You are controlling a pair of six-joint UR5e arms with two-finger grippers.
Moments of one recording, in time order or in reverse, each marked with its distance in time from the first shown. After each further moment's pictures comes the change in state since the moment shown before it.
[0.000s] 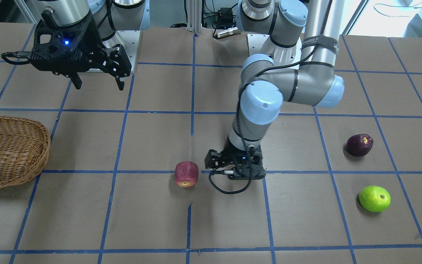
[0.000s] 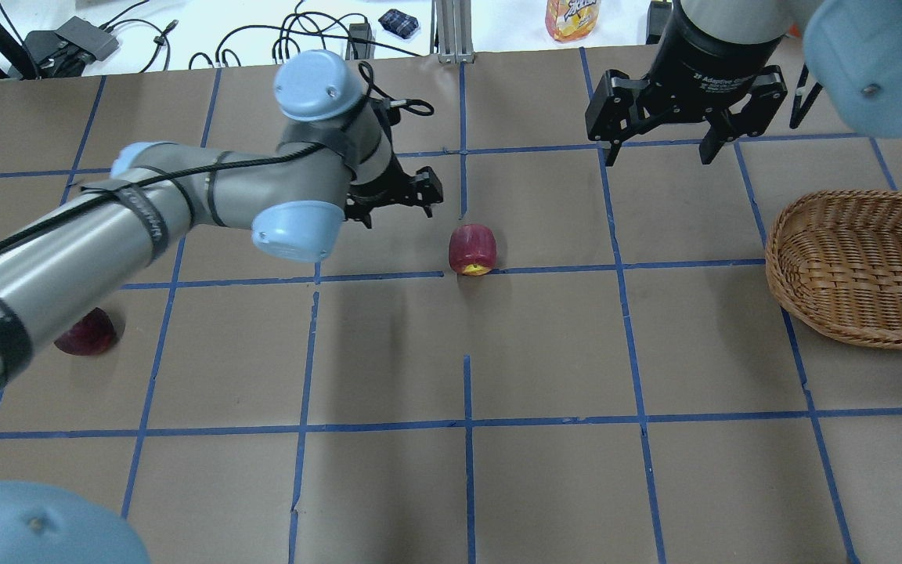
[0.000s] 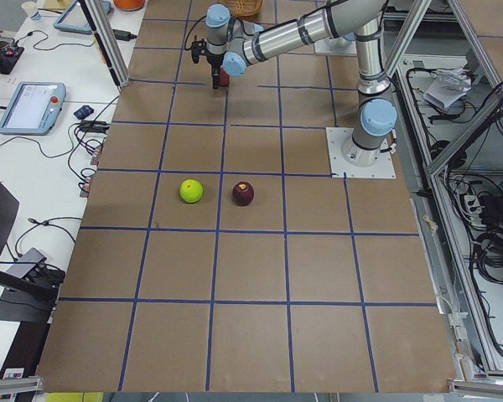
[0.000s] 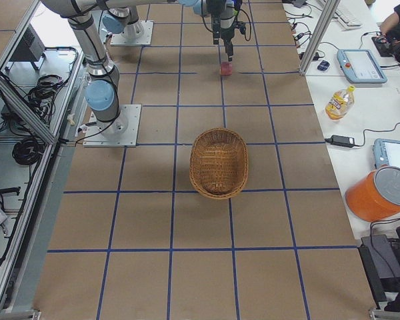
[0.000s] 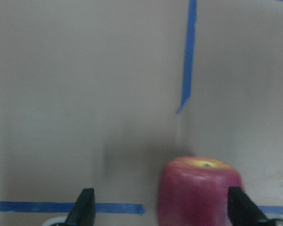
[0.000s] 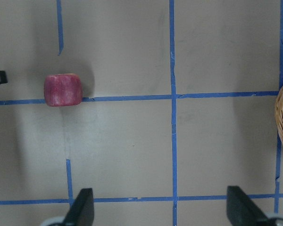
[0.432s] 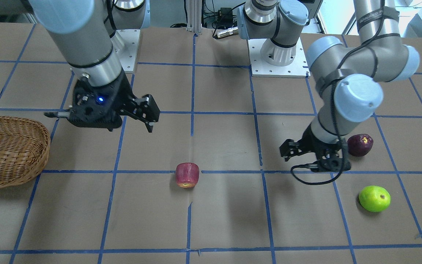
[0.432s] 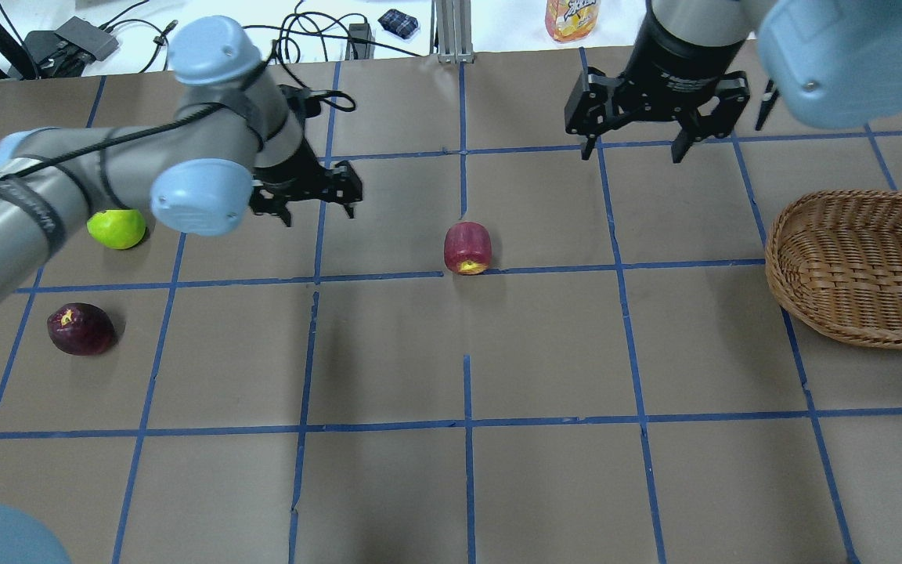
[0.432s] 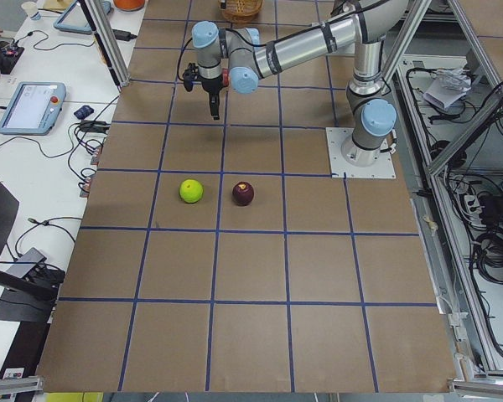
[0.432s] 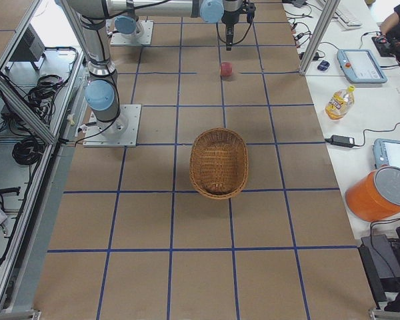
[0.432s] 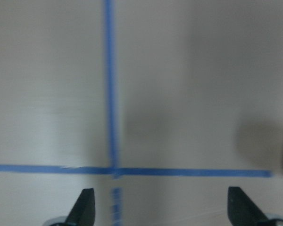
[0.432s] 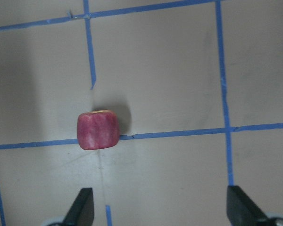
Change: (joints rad) left arm 0.310 0.124 -0.013 -0.267 0.167 0.349; right arm 0.093 0.205 -0.003 -0.254 0.069 0.154
